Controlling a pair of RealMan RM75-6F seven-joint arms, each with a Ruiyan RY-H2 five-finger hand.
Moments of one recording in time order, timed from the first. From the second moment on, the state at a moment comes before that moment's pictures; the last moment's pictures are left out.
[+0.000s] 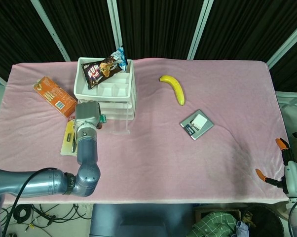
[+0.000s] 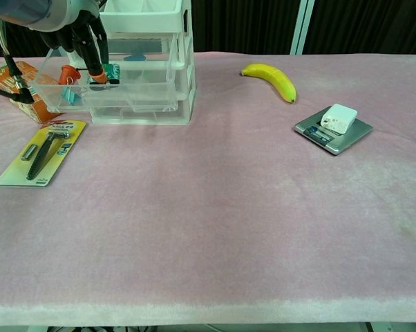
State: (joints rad) left arm -1.17 -1.52 -0.56 -1.67 -0.10 1.44 1.17; right arm 0.07 -1.04 0.12 -1.75 -1.31 1.30 0.40
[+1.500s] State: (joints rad) left arm -0.72 -1.14 -0.06 -2.19 0.66 1.28 0.85; right arm 0.07 -1.04 0.12 -1.75 -1.31 1.31 0.38
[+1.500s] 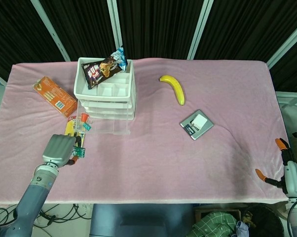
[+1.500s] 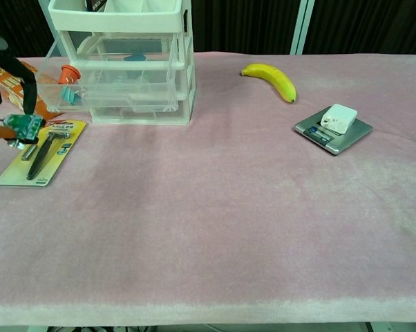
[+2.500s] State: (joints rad) left arm -0.73 -1.39 0.02 -1.94 0.63 1.24 0.88; right arm 0.07 -1.04 0.12 -1.75 -1.31 1.31 0.38
